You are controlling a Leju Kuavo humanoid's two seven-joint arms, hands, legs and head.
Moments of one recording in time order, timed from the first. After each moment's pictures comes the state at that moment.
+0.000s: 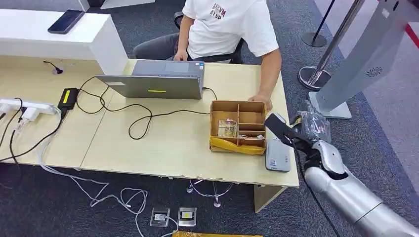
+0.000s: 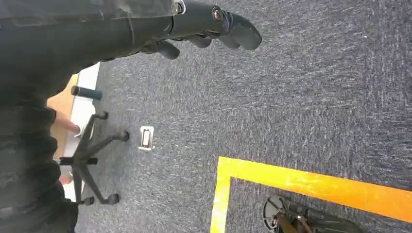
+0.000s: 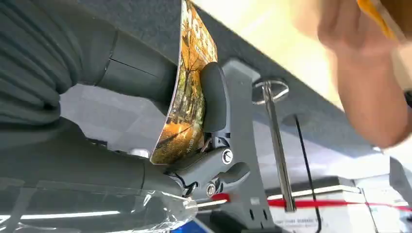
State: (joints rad) left arm -0.11 0.05 -1.12 -0.28 1.02 0.65 -0.10; right arm -0.78 -0.47 0.93 -1.17 0.45 -0.25 0.53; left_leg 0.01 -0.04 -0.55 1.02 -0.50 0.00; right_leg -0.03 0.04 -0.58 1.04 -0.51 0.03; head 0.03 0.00
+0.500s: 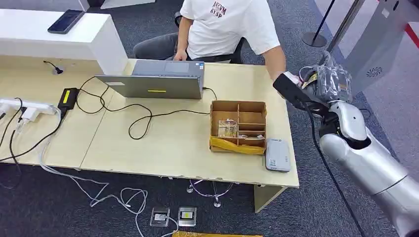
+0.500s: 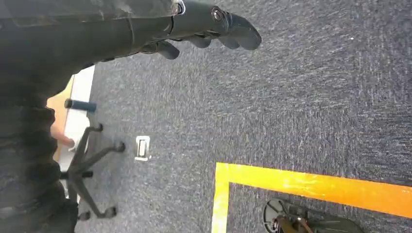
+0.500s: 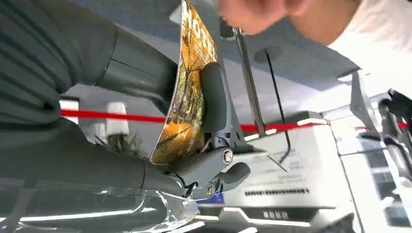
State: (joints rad) left arm -0.11 0.05 -1.15 -0.28 0.98 0.64 -0.11; right arm -1.00 -0.48 0.92 -1.23 0.55 -0.17 0.54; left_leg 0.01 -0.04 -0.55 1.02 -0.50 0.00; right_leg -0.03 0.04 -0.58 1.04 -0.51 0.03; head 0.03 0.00
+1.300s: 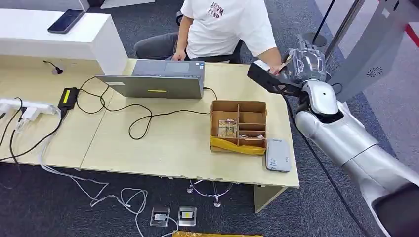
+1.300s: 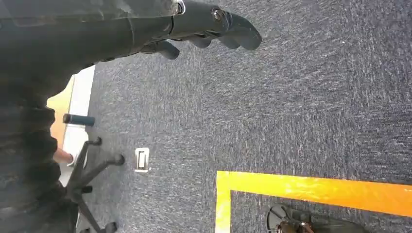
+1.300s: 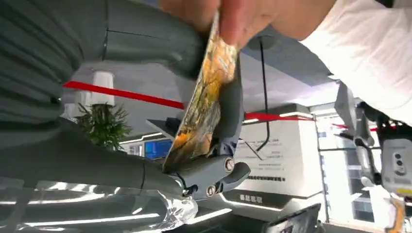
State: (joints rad) left arm -0.12 0.05 -1.20 -0.28 0.97 0.66 -0.09; right arm -1.16 -0.26 1.03 -0.88 0.57 -0.15 0.46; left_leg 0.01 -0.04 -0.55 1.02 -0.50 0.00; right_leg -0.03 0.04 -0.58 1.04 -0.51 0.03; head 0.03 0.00
